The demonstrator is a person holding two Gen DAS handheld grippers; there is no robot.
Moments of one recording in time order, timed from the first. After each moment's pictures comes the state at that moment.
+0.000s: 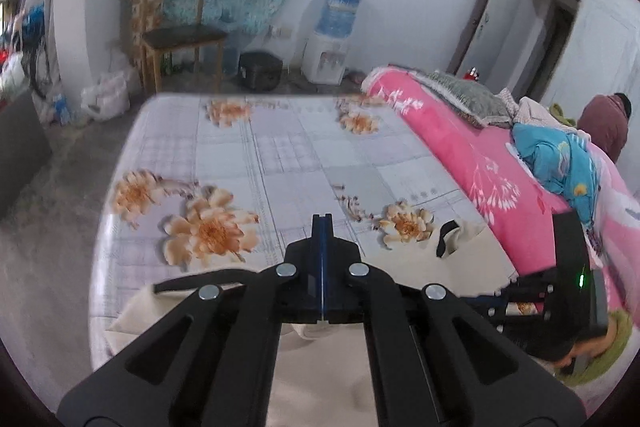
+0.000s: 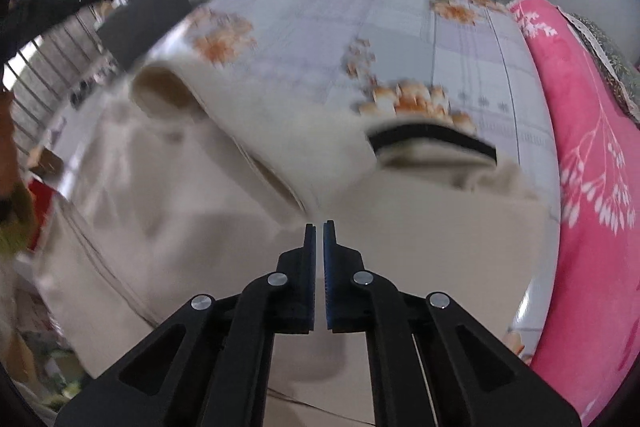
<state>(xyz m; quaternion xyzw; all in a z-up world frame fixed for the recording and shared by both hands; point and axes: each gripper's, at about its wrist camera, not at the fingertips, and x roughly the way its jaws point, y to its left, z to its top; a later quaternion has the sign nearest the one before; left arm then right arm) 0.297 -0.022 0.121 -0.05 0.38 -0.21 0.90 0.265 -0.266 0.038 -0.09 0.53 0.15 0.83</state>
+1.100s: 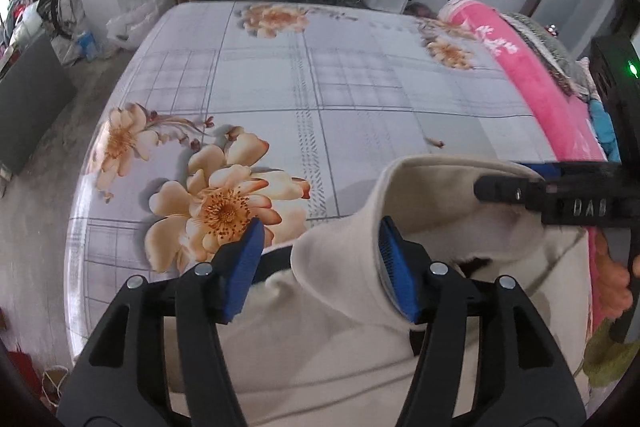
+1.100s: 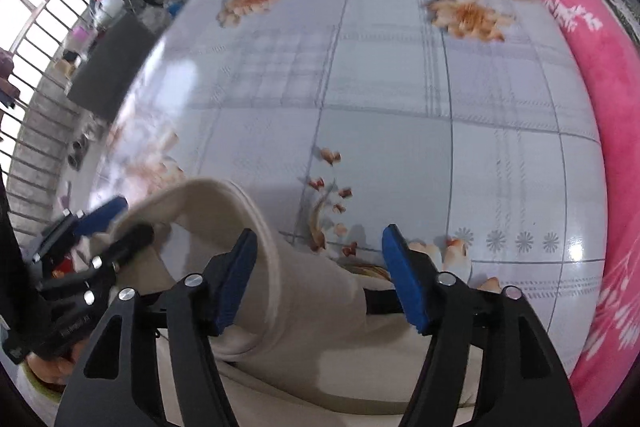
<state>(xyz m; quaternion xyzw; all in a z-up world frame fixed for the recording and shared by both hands) 0.394 -0.032 0.035 -0.03 0.50 -0.11 0.86 0.462 -0.251 0.029 0.02 0.59 0.13 0.80</state>
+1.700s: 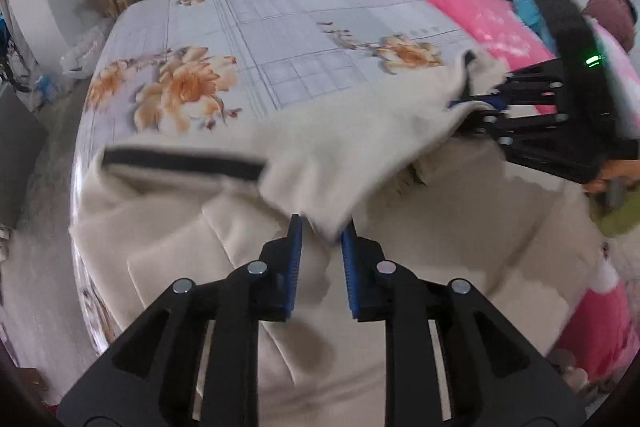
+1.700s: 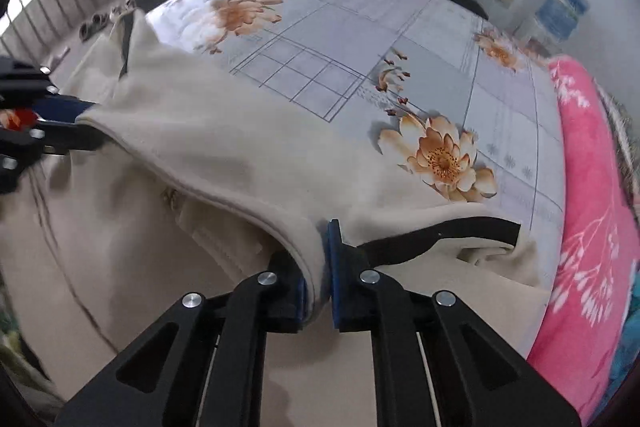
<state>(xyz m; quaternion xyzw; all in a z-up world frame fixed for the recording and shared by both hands) 0.225 -0.027 0.049 0.06 0.51 -0.24 0.83 0.288 -0.235 0.023 -0.21 0.50 0.20 0.82</state>
